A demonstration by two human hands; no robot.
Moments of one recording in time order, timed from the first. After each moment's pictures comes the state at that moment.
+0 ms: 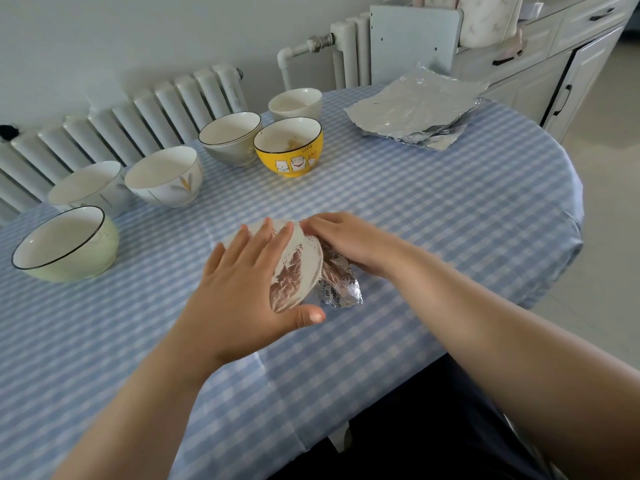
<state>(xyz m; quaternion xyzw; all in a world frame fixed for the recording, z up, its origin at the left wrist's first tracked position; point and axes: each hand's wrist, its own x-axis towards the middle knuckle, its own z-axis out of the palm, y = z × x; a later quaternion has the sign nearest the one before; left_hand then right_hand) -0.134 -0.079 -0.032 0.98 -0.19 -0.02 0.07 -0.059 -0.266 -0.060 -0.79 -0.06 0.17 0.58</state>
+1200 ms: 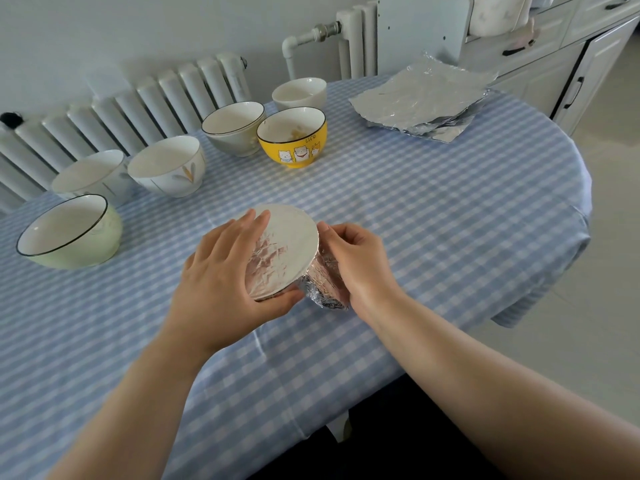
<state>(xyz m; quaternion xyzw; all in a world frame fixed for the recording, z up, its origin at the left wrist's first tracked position) -0.134 -0.061 -0.050 0.97 -0.17 0.13 0.15 -0.112 -0.240 -0.074 -0.60 0.14 0.01 0.79</state>
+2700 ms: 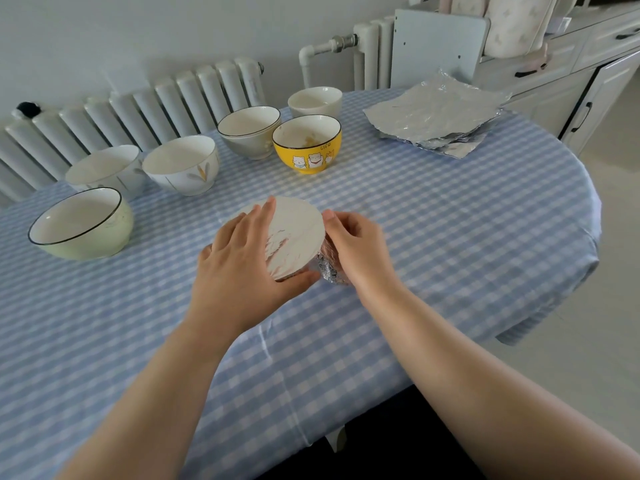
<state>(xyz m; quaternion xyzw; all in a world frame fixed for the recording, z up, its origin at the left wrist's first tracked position) -0.122 -0.075 -0.044 0.98 -0.08 0.11 0.13 -0.092 -0.236 -0.065 -0.71 0.09 -0.02 0.69</state>
